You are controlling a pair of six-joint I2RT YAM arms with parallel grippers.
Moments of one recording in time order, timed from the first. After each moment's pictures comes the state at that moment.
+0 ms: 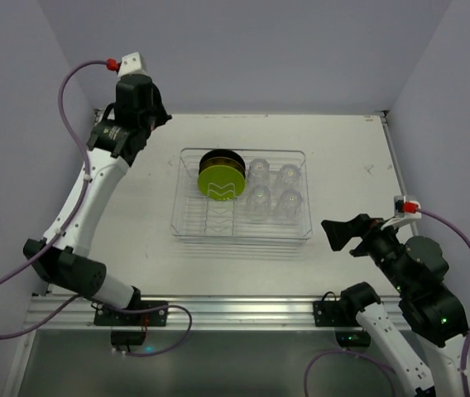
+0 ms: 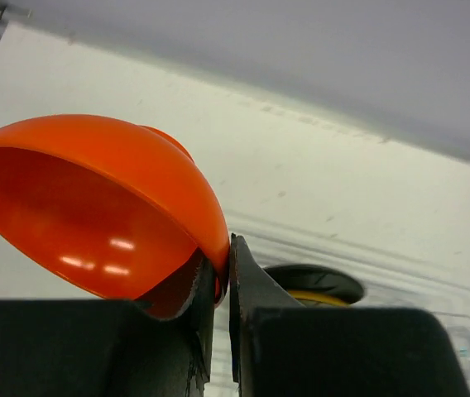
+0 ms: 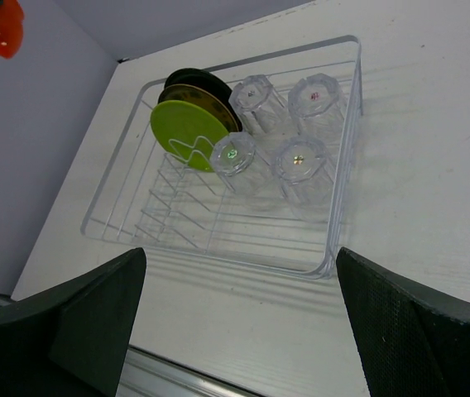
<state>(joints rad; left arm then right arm) -0.36 1.47 1.70 -0.59 -0.37 -0.46 0.38 0.29 0.90 -0.82 0.00 0.52</state>
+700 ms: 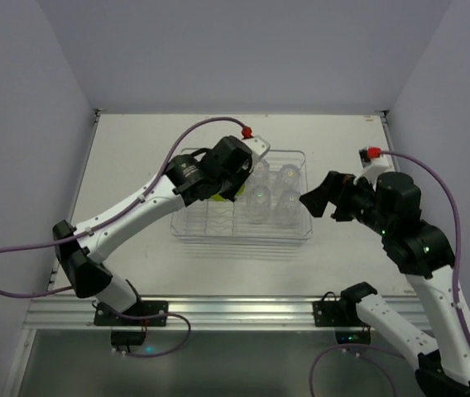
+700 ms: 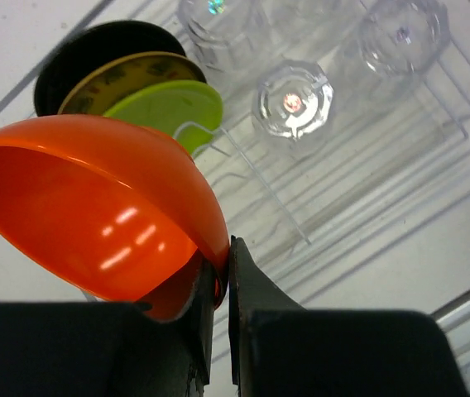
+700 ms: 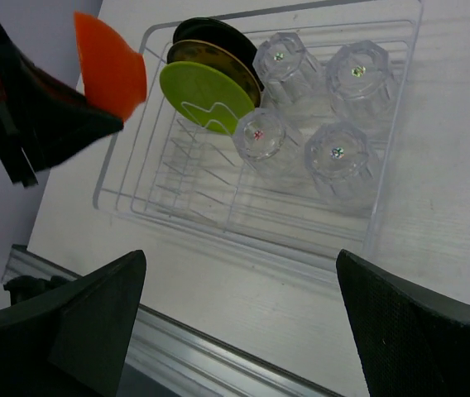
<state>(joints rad) -0.86 1.59 1.67 -0.90 -0.27 -0.10 0.38 0.67 1.09 -0.84 -0.11 0.50</state>
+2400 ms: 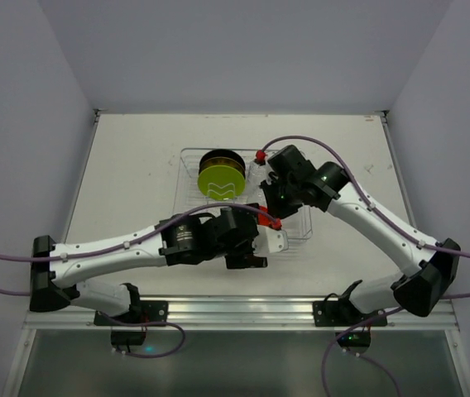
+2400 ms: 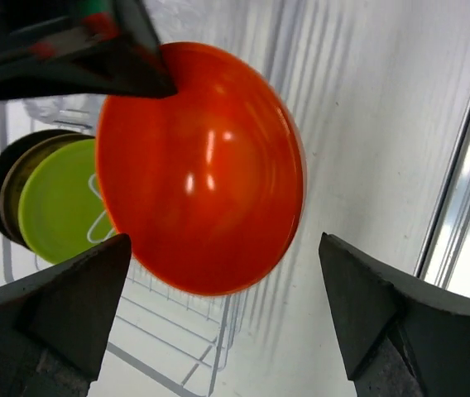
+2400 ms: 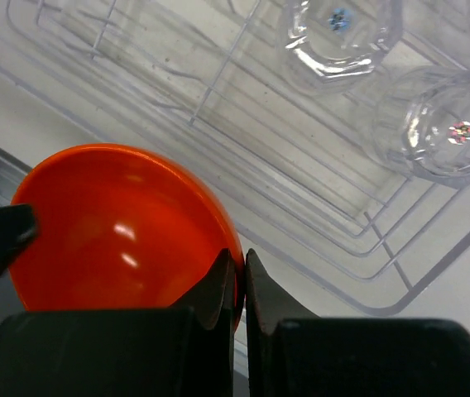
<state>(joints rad) -1.29 1.35 1.26 -0.75 -0.27 0.37 0.77 1.40 1.40 -1.05 -0.03 0.28</state>
